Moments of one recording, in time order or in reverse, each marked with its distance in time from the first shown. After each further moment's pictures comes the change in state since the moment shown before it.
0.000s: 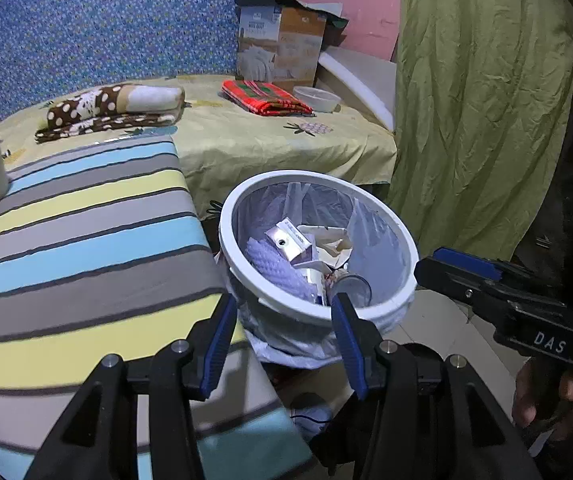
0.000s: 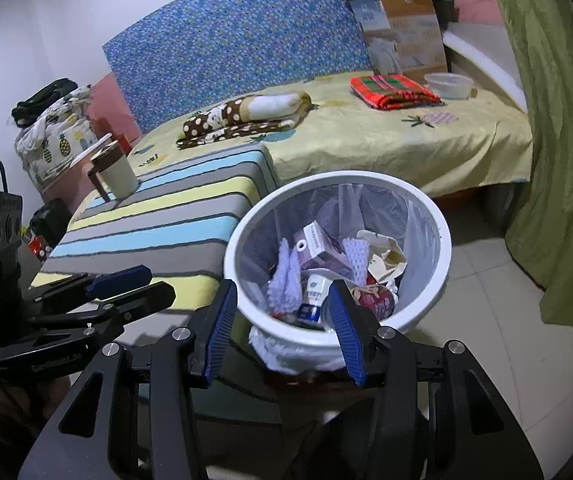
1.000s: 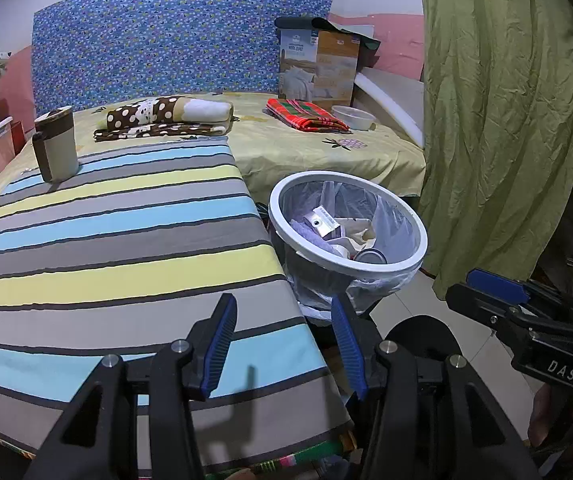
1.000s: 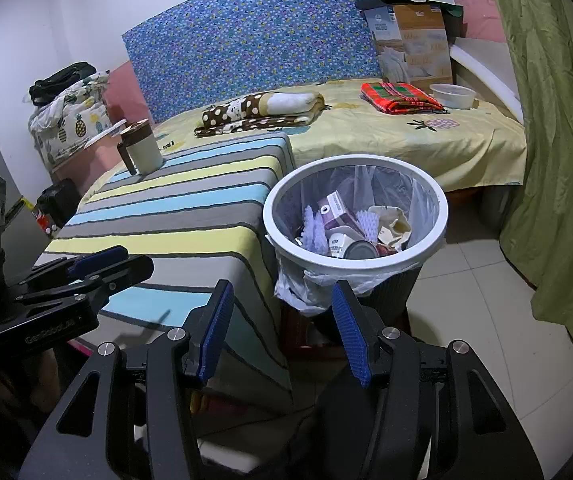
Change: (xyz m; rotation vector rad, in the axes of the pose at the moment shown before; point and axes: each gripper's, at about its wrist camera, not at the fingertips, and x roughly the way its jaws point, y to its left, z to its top) left arm -0.063 0.000 -0.049 -0.051 -0.076 0.151; right arm -0.024 0.028 -0.032 -0.044 -0.006 -0.015
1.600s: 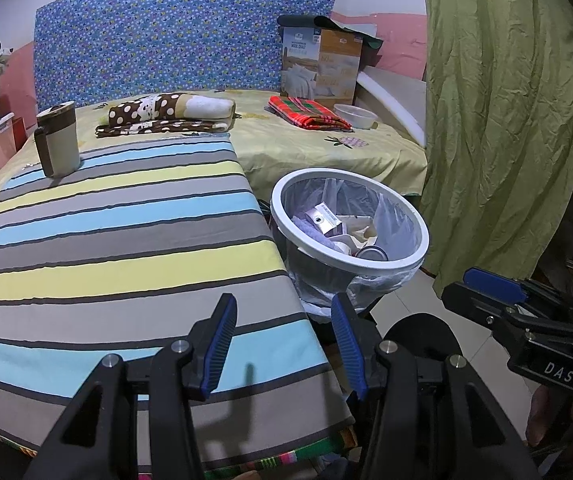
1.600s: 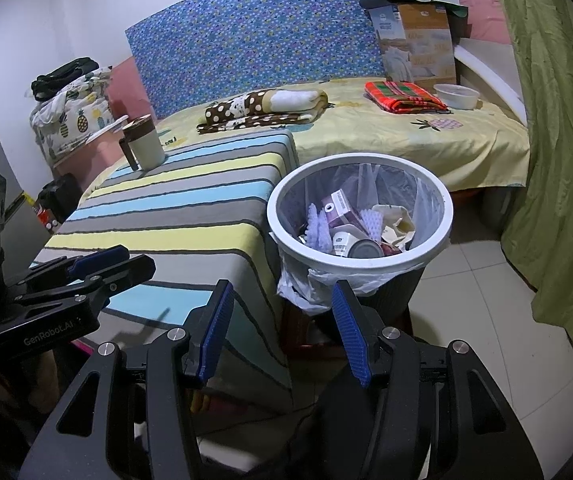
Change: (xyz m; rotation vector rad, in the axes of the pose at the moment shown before) left arm -0.001 0.002 -0.004 -0.008 0.007 0.004; right arm -0.001 0.007 -0.006 -0.013 0.006 0.003
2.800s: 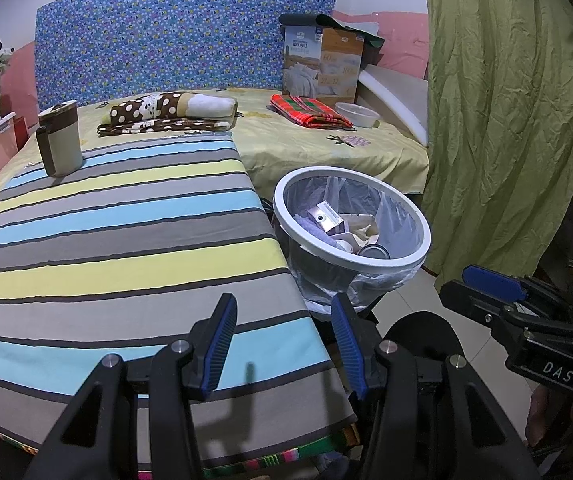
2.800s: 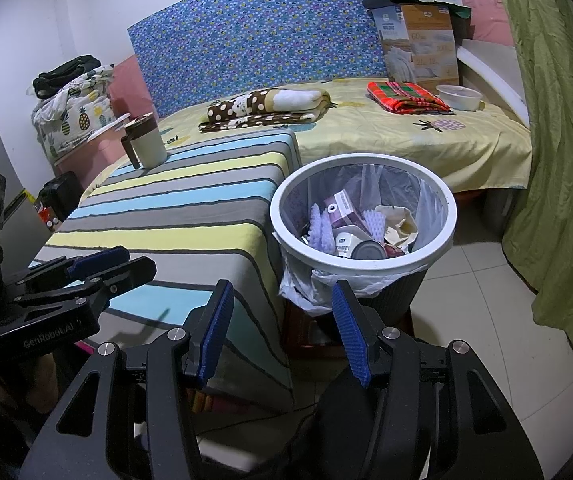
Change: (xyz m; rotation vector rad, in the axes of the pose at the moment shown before) left arm 0.000 0.002 0.000 -0.005 0.005 -0.002; right arm 0.001 0.004 0.001 -0.004 0.002 0.003
